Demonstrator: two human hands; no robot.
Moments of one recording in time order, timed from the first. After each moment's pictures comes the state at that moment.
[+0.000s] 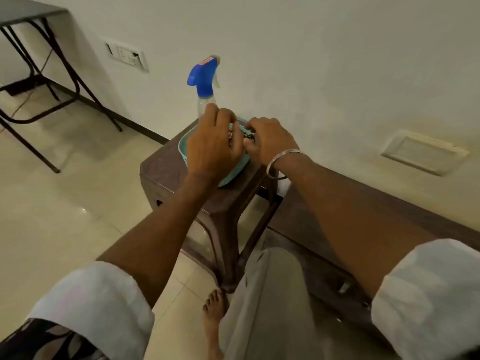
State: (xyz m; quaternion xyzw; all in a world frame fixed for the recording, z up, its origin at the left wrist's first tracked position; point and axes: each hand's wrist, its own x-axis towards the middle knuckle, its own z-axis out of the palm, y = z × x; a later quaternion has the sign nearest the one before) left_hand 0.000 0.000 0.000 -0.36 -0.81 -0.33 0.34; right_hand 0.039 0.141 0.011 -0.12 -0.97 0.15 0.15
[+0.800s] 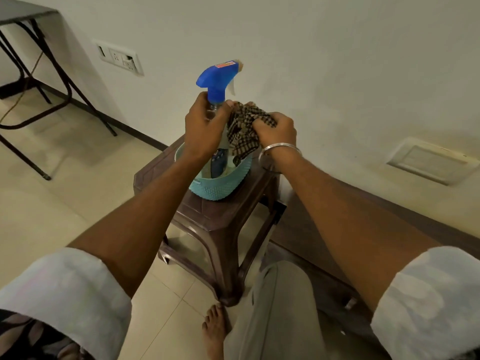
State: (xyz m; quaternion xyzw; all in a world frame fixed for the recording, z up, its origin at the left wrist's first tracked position) left_hand -0.073 0.020 0.016 -0.27 -0.75 -0.60 0.07; right_hand 0.001 0.151 0.014 -0.32 -0.74 0.54 0.25
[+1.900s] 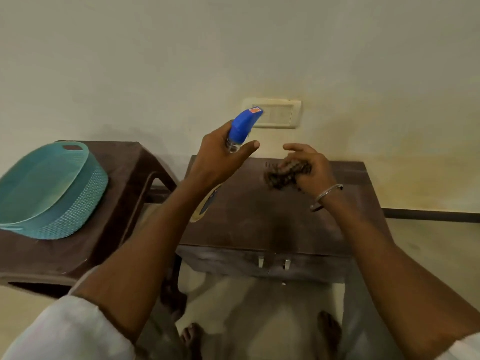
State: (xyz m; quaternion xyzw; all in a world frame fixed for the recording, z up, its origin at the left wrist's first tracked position) left_hand 0.154 0.232 -0.029 -0.54 -0.69 -0.47 -0.11; right_hand 0.346 0.349 -0.083 -0.33 -0.78 0.39 0.35
